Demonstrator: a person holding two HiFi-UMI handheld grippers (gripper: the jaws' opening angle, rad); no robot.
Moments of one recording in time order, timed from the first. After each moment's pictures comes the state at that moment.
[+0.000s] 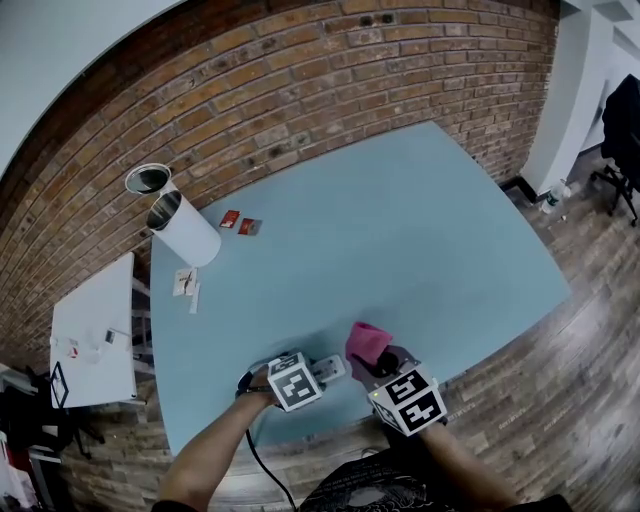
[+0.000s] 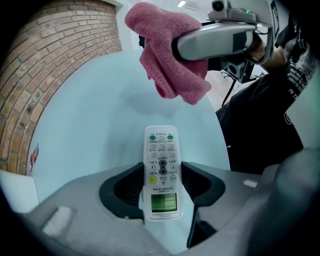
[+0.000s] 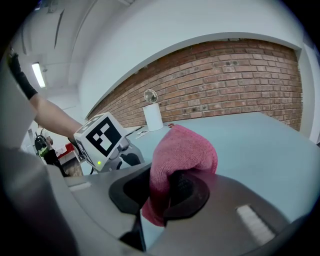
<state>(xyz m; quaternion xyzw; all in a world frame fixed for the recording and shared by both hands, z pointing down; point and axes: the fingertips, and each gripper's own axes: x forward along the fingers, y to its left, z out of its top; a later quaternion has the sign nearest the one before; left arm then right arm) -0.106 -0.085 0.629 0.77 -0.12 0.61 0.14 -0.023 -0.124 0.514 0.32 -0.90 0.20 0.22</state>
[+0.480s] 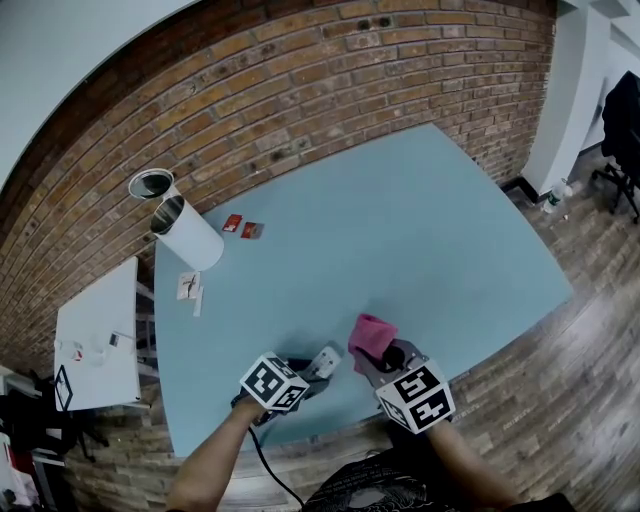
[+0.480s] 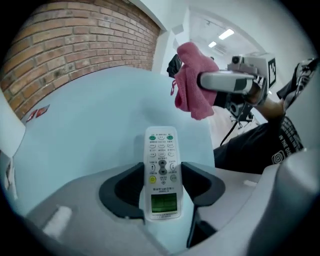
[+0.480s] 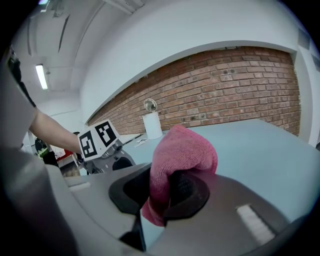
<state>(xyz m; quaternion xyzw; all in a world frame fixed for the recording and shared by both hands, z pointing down) -0.102 -0.097 0.595 0.82 -0.23 0.44 0.28 -0.015 -0.135 0.491 0.33 -0.91 0.18 0.18</state>
